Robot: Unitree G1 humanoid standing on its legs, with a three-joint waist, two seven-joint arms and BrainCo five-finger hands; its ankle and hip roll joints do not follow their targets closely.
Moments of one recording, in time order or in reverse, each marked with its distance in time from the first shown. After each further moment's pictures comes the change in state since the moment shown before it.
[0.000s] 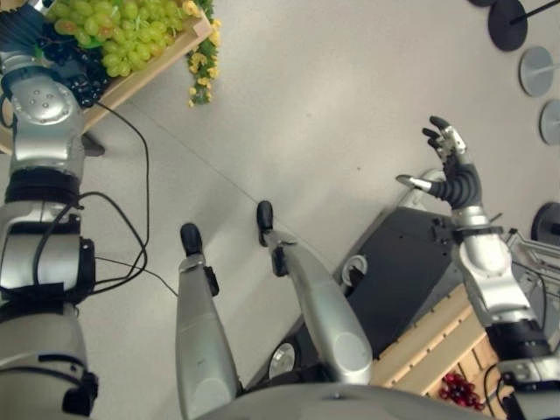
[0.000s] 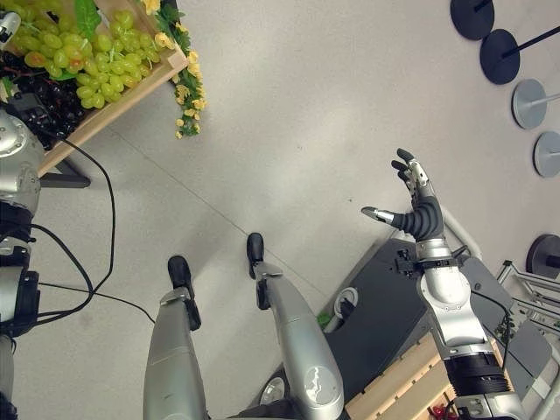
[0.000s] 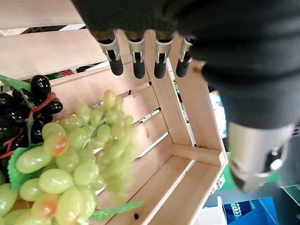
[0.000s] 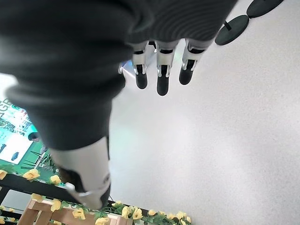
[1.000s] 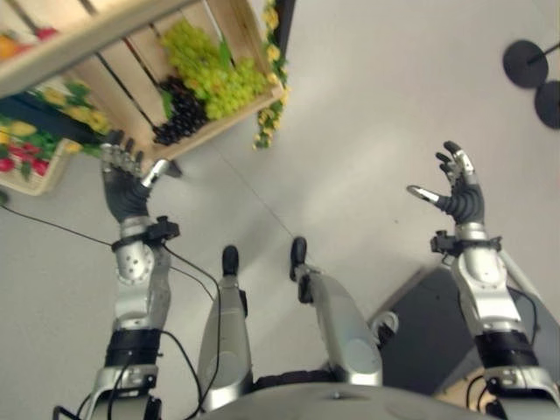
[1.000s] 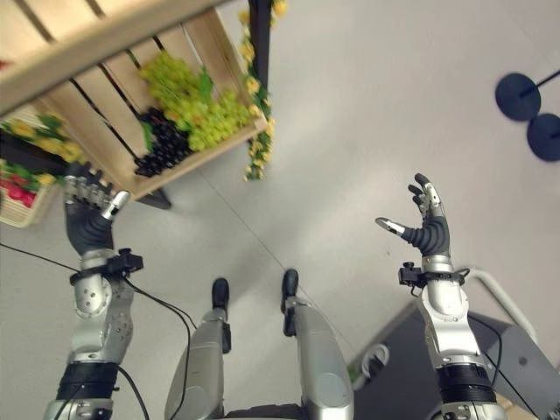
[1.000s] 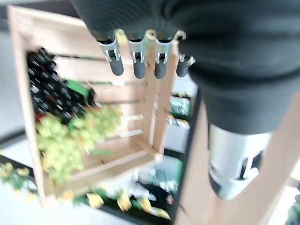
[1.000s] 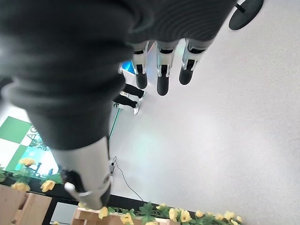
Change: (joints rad) left arm 0.958 -0.548 0.206 -0.781 -0.130 -0.109 -0.348; right arm 0.049 0.112 -0.129 0.158 -0.026 0.036 -0.005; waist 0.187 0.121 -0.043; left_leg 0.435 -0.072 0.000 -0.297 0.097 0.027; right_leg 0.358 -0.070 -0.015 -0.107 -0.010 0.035
